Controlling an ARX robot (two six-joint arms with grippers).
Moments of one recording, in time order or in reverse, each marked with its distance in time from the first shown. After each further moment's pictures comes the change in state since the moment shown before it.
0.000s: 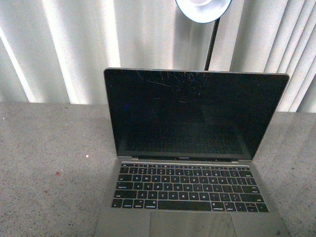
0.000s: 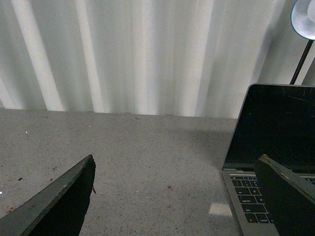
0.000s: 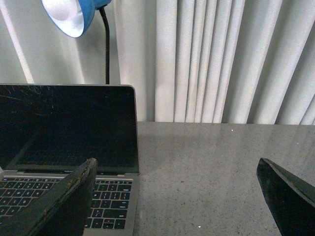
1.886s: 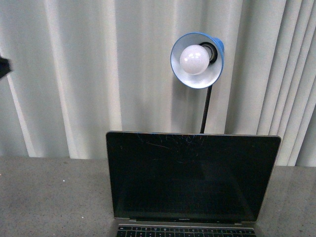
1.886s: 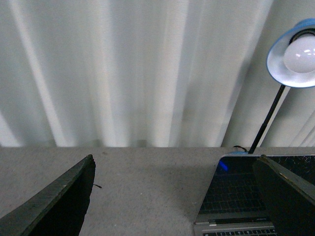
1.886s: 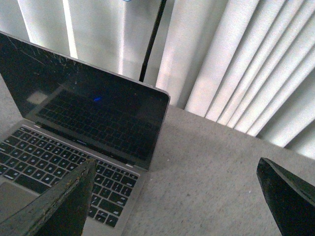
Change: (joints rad) left arm -0.183 0.932 0.465 0.451 -0.076 -0.023; right arm -0.150 0.895 0.429 0.220 -0.418 -0.333
